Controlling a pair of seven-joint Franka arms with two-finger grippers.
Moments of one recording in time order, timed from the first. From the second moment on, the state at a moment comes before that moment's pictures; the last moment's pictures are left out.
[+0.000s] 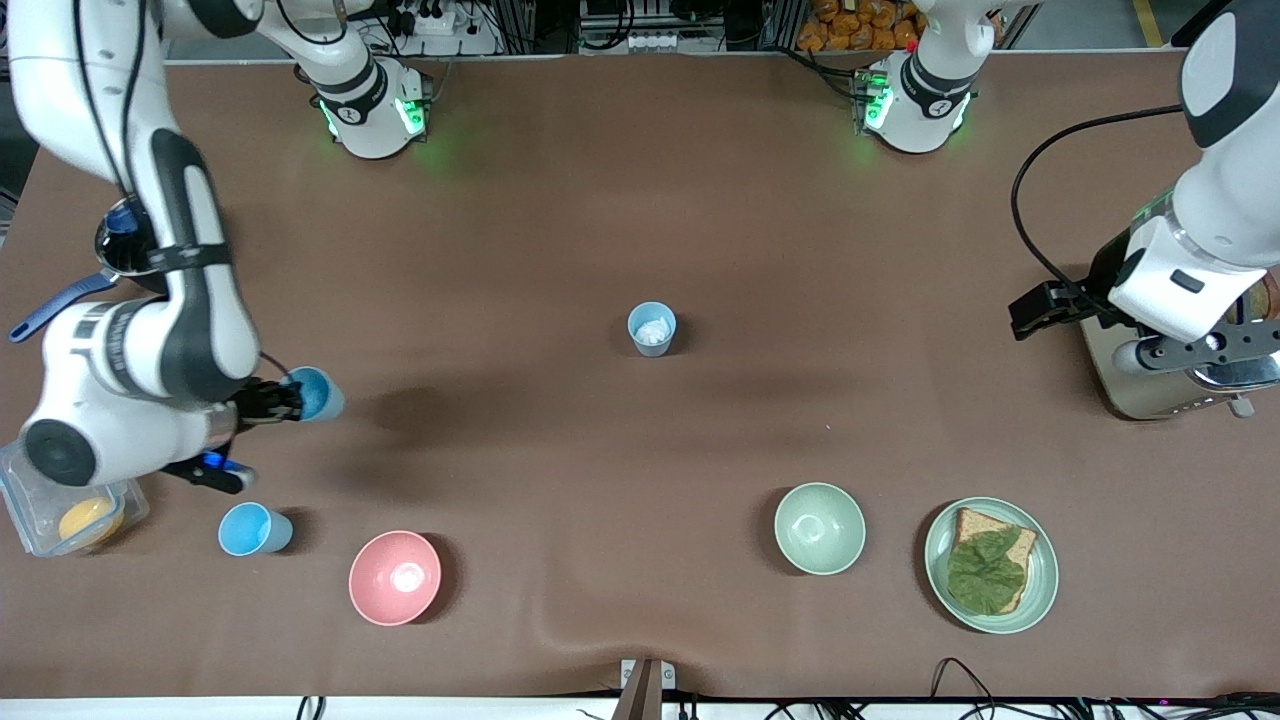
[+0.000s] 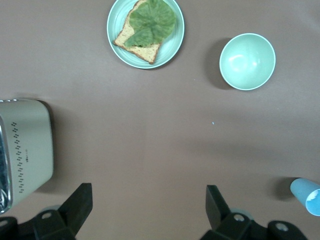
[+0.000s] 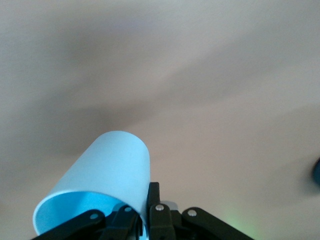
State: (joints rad) left arm 0.06 0.16 -0.24 -1.47 0.06 1.62 -0.29; right arm 0.12 0.62 -0.10 -1.40 0.10 1.55 0.38
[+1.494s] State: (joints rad) left arm -0.16 0.04 0.08 -1.59 -0.01 1.56 -0.08; right arm 0.70 0.66 -0.07 -1.35 0.52 1.75 0.91
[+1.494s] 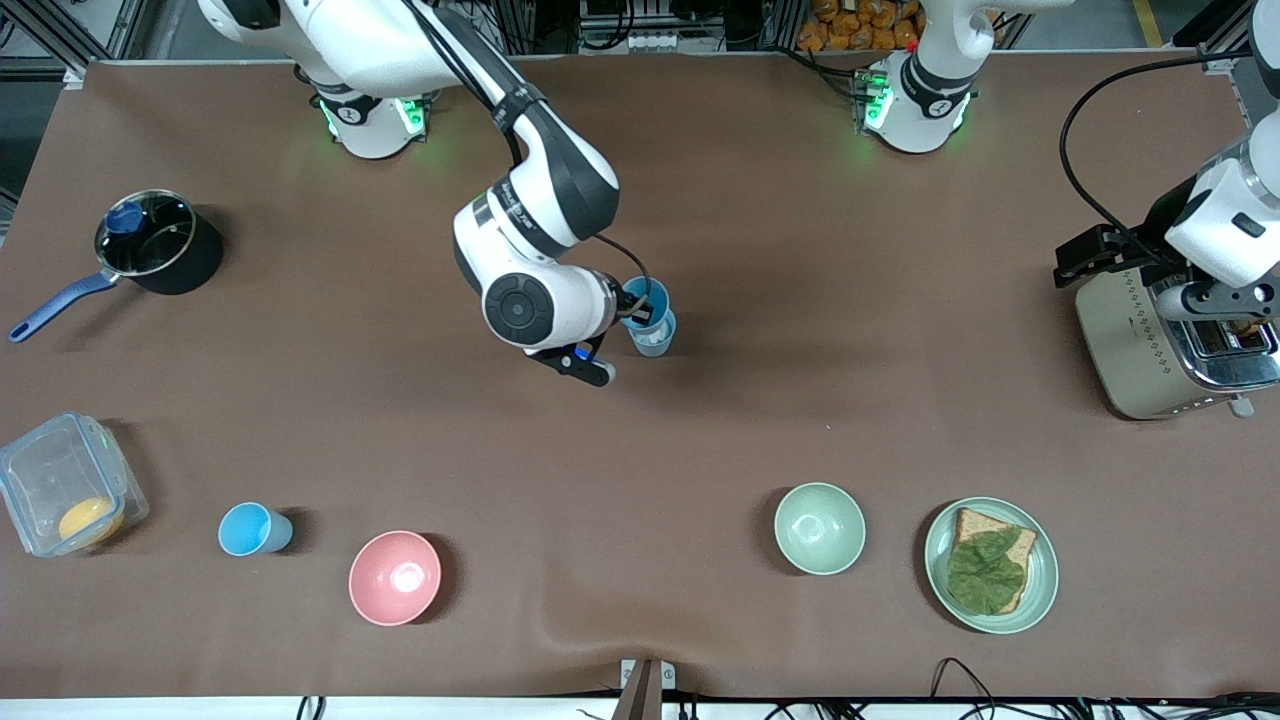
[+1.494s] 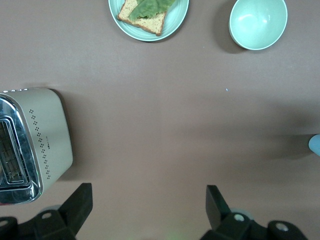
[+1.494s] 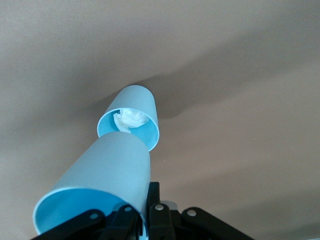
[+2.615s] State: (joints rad) left arm -0.15 0.04 0.08 -1.59 -0.01 1.55 -0.08; right arm 0.75 0.69 -0.08 -1.39 0.51 1.81 0.92
